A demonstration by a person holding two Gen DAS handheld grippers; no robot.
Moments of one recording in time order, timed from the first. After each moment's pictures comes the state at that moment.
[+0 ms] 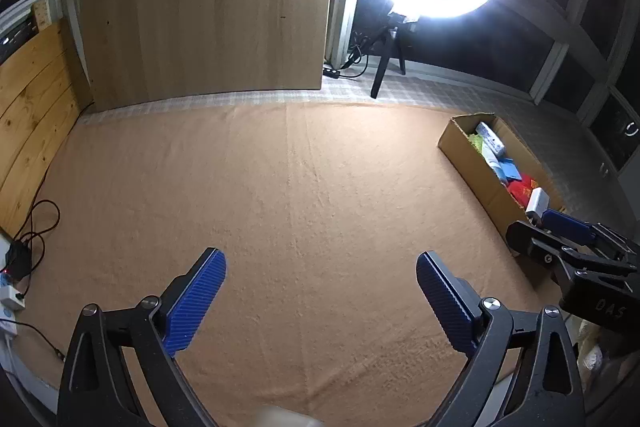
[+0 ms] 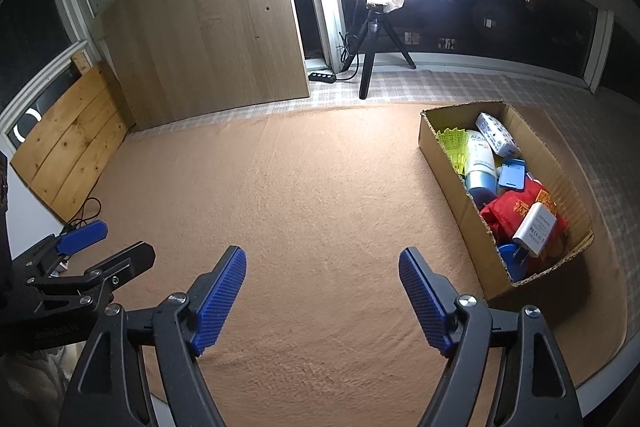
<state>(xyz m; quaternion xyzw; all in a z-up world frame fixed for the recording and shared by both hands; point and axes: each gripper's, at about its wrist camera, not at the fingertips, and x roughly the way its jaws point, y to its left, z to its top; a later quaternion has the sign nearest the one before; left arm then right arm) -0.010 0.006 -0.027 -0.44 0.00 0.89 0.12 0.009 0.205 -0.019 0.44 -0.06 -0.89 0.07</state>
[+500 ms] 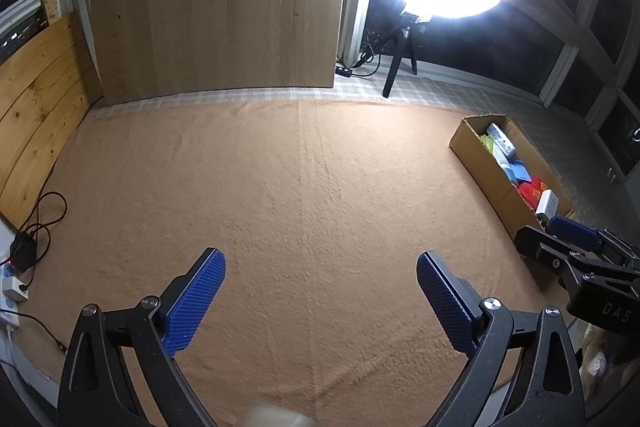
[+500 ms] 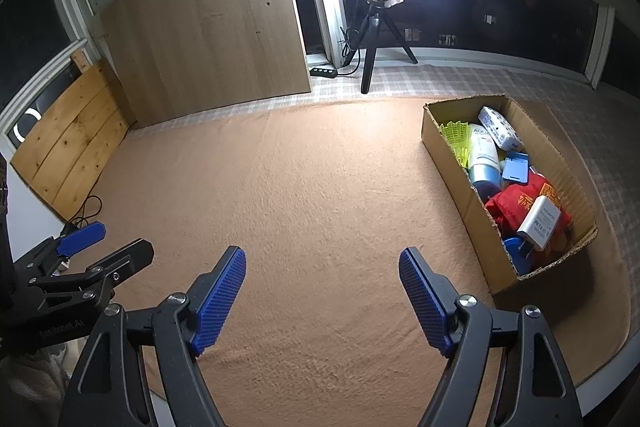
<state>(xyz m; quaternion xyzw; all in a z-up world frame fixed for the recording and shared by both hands) -0.008 0.001 -0.033 -0.44 0.00 0.89 0.10 0.011 0.204 -0.022 0.44 -0.06 -0.89 0.08</state>
